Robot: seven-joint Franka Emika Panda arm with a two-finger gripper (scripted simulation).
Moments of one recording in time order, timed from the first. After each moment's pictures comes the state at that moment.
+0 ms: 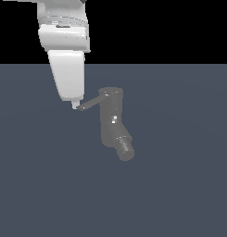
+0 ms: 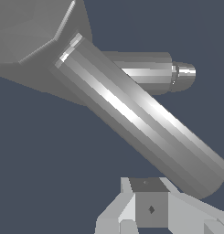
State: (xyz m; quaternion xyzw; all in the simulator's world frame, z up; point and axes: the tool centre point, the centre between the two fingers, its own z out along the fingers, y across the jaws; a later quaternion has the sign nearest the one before) arm -0.121 0.091 0.201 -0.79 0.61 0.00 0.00
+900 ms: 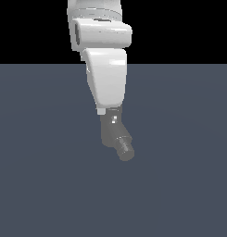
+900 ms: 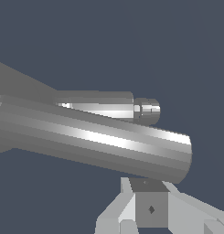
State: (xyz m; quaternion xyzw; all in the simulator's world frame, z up) arm -0.153 0.028 0.201 -0.79 0.61 0.00 0.00
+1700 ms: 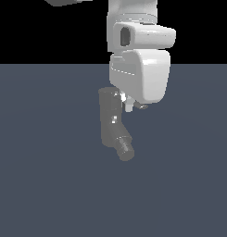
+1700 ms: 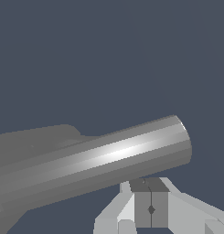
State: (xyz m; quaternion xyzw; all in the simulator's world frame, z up) arm -0.135 -0.033 0.201 -0.80 0.60 0.00 0.00
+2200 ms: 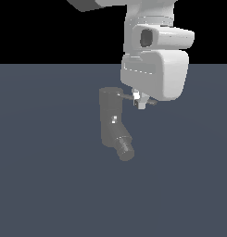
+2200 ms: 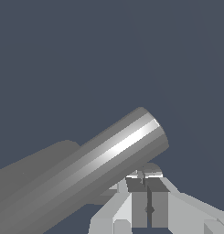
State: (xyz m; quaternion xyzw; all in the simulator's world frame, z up) arm -0.122 -0.065 0.201 -0.80 0.60 0.00 0.00
